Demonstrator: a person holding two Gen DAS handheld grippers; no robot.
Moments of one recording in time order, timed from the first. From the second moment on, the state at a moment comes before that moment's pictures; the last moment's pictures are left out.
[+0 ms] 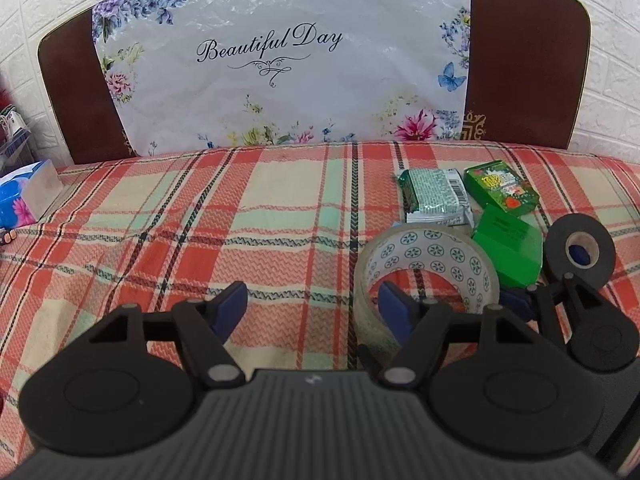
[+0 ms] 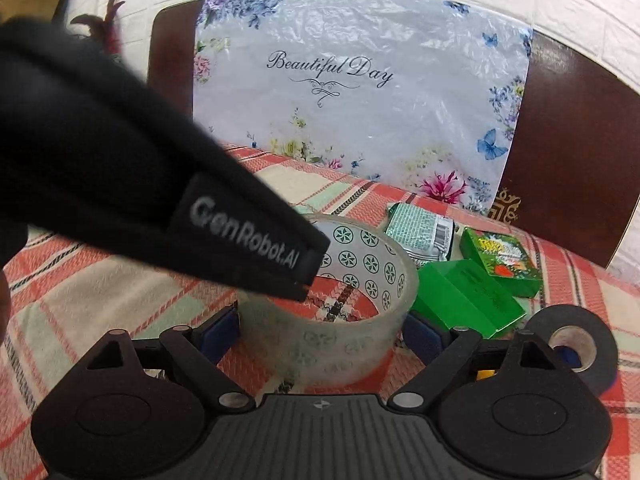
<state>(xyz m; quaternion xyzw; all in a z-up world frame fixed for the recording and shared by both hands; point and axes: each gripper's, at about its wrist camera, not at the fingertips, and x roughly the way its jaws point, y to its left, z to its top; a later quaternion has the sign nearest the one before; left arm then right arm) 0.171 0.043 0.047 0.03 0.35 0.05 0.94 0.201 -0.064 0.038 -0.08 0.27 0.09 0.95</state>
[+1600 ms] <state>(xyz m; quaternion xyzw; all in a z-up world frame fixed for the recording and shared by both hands) 0.149 0.073 0.031 -0.01 0.39 0.07 0.92 0.163 -0.034 0.030 -0.16 0.23 0.21 0.94</state>
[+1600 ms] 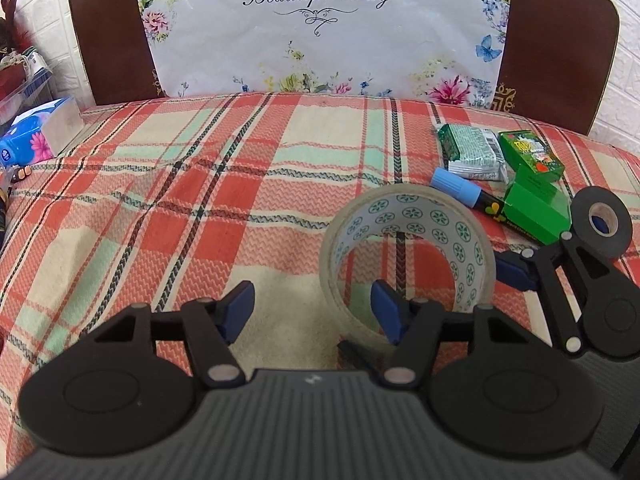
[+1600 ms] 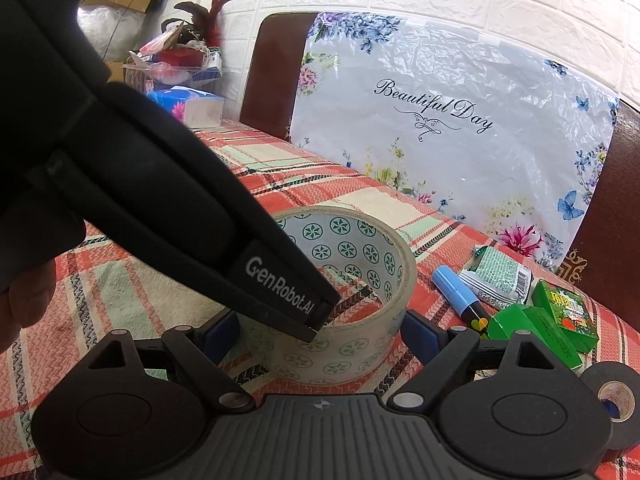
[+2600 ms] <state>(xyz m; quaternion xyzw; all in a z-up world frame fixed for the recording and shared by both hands) 0.133 0.058 0.028 -0.04 0.43 0.02 0.90 0.136 -0.032 0.030 -0.16 0.25 0.22 0.93</state>
